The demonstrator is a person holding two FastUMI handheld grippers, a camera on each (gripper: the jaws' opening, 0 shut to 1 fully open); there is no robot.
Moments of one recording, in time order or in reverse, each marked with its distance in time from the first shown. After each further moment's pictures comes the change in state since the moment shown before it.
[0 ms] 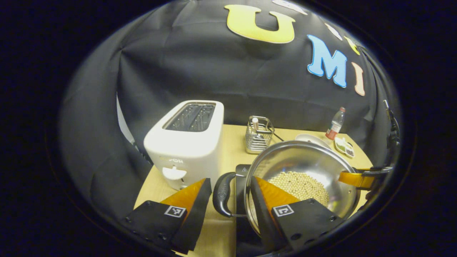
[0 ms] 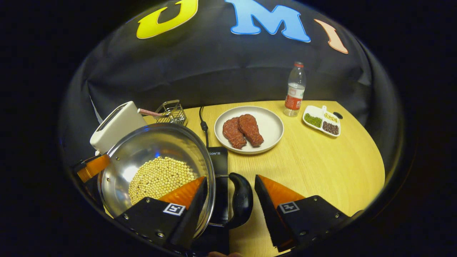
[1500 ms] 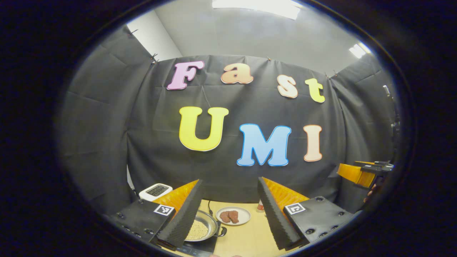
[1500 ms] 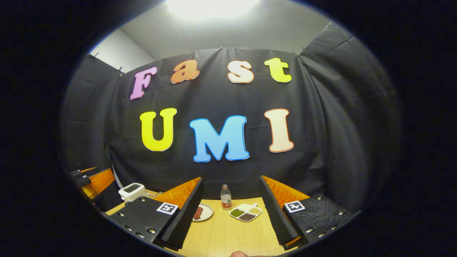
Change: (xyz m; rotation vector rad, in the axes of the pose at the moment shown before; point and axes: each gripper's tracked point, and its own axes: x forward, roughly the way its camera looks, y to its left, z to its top) left arm -0.337 -0.388 0.185 -0.012 -0.605 0.060; right arm -0.356 -0.283 0.201 -0.008 -0.681 0.037
